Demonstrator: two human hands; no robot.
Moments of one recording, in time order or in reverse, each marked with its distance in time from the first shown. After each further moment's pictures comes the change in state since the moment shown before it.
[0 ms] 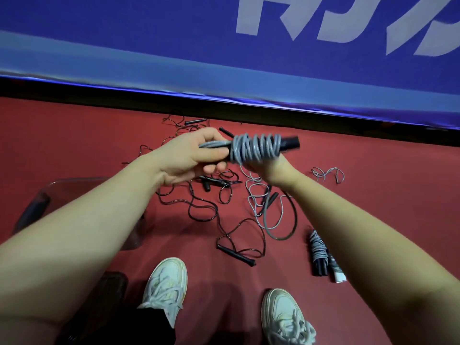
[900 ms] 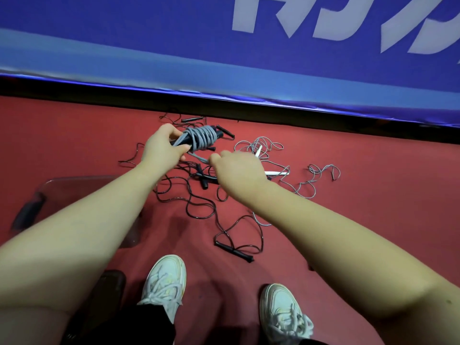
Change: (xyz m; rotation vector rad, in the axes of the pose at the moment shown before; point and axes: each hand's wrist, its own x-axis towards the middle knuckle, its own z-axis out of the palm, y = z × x) left_hand 0.021 -0.043 -0.048 0.581 0.737 0.055; right_hand -0.026 -0.063 0.046 -1.115 0.128 -0.335
